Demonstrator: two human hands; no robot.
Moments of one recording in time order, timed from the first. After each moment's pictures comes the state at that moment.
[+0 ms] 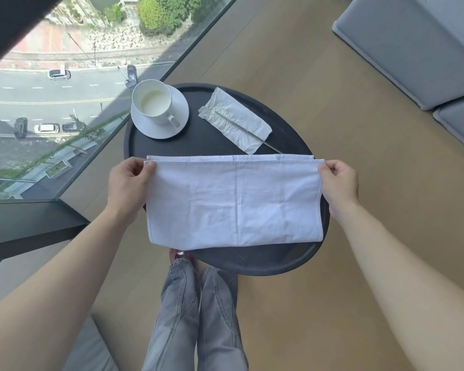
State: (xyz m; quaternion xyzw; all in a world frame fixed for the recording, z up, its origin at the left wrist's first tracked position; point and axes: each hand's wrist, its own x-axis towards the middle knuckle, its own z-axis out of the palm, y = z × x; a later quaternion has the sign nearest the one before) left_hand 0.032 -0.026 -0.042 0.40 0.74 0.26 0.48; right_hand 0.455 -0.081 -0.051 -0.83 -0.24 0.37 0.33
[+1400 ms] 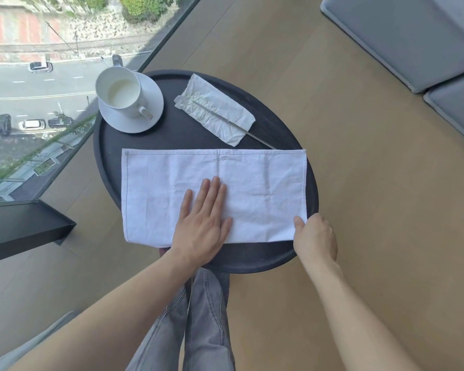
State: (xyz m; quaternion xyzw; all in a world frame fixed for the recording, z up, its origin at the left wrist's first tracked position) left_hand 0.162 -0.140 -0.086 0.83 0.51 -0.05 0.23; right_hand 0.405 -0.188 -0.042 -0.91 -0.31 0.27 -0.10
